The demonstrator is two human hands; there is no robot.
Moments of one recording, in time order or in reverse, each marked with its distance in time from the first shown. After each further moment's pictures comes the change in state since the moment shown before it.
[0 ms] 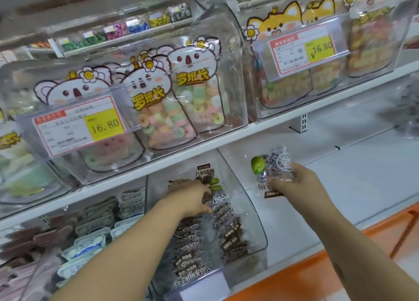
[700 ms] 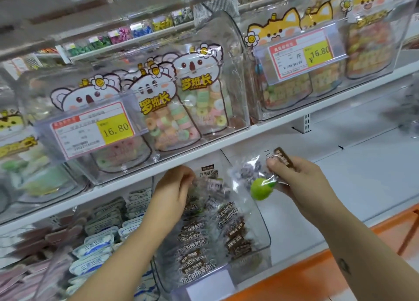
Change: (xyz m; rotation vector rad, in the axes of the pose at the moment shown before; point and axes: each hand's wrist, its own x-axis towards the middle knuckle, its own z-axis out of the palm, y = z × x) left_hand -0.058 -0.013 -0.004 -0.564 0.757 0.026; right_hand -0.008 -0.024 0.000 0.498 -0.166 0.035
